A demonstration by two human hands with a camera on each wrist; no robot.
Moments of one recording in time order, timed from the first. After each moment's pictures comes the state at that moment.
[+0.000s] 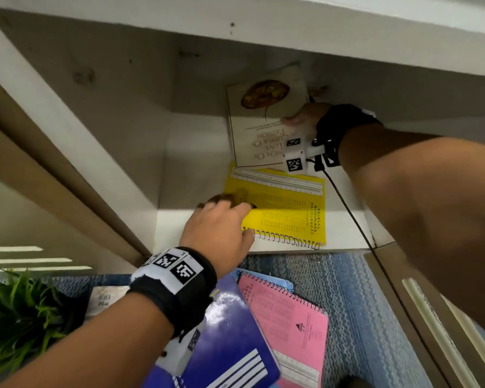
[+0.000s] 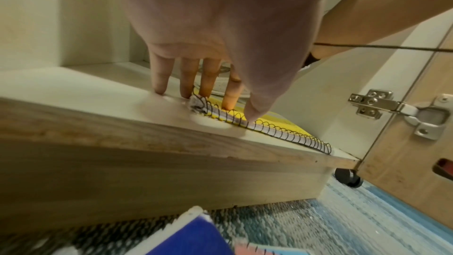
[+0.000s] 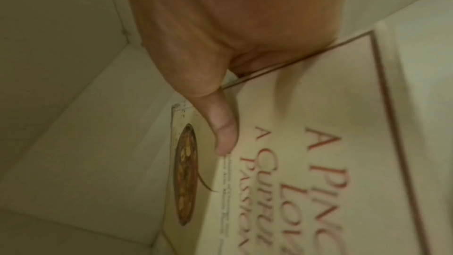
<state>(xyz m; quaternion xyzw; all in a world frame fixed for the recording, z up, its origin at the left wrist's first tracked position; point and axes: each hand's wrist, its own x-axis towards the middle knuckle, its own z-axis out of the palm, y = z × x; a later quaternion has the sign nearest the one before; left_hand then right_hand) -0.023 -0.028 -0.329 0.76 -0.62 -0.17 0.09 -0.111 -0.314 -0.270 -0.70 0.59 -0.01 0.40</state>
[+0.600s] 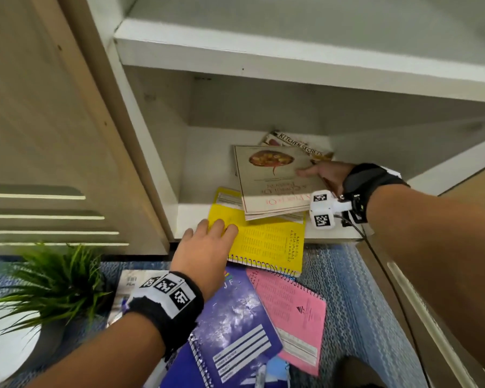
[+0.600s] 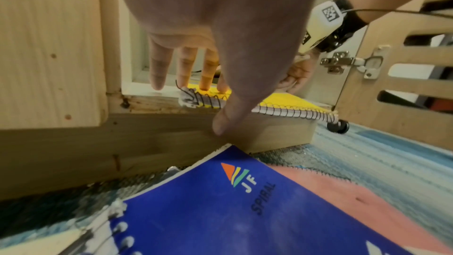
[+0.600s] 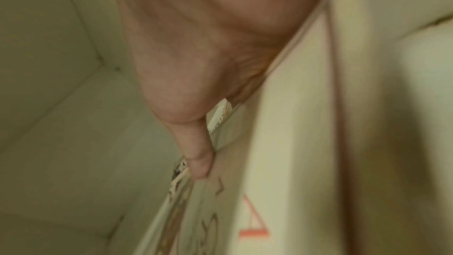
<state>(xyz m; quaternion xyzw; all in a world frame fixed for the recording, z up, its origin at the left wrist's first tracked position) -0.023 0.045 -0.334 0.75 -0.65 -0.10 -0.05 -0.189 -0.243 -0.301 -0.58 0.56 0.04 0.59</state>
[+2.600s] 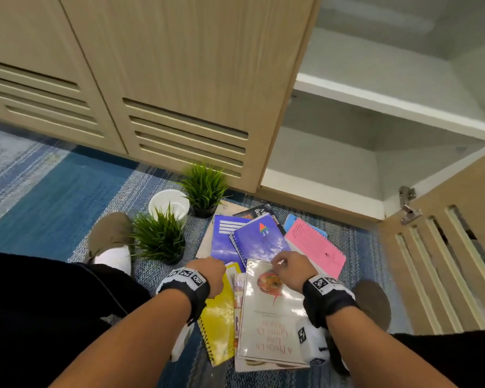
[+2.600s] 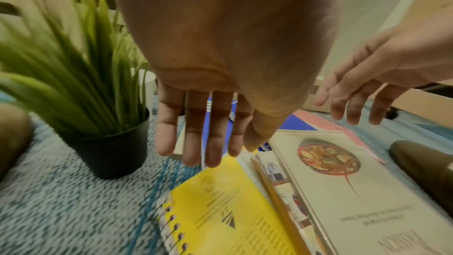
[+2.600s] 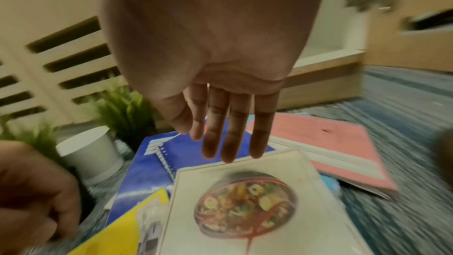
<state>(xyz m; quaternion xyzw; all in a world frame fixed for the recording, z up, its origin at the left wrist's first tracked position) -0.050 0.320 -0.313 0.81 -0.48 -0.32 -0.14 -0.212 0.160 -0.306 -0.82 0.44 0.14 0.33</state>
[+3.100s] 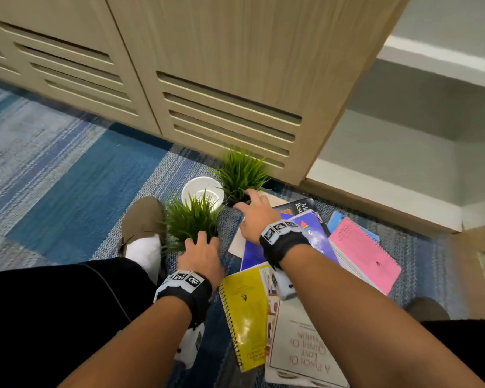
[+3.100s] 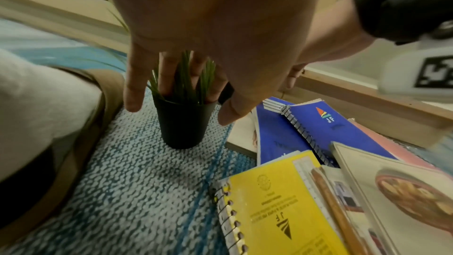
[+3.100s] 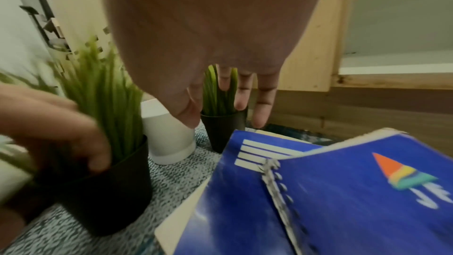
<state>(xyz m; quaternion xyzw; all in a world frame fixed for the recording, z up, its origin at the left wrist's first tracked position) 0.002 0.357 -0.334 0.93 -0.29 -0.24 -0.03 -0.017 0.183 -0.334 -0.95 0.20 0.15 0.17</state>
